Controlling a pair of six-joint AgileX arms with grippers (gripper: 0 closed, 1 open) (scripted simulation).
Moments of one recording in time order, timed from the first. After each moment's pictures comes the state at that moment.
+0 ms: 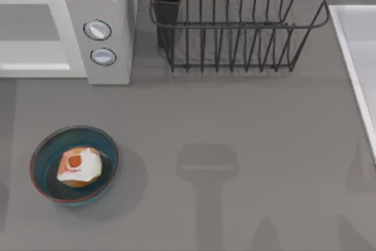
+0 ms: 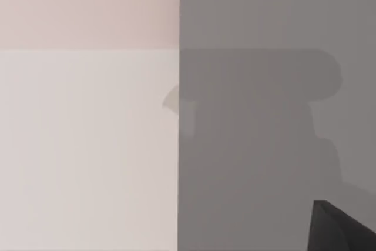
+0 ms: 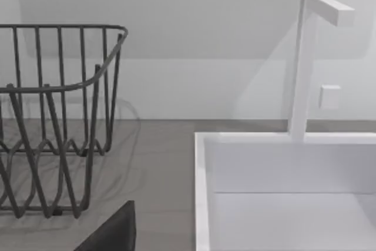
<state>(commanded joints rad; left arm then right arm) 0.98 1.73 0.96 -0.30 0.64 0.85 0.00 0.00 0.00 0.00 0.00 0.00</state>
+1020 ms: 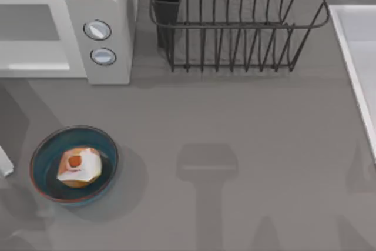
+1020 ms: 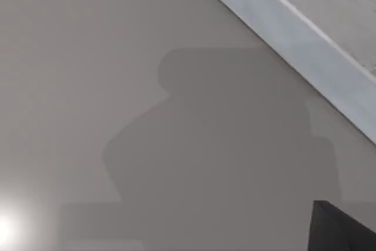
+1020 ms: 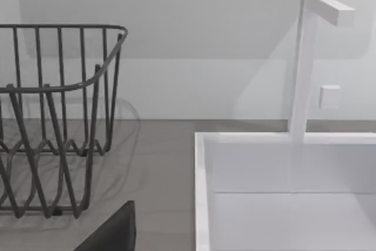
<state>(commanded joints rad) 0.64 1.32 0.54 -0.13 0.46 0.52 0.00 0.00 0.00 0.00 0.00 0.00</state>
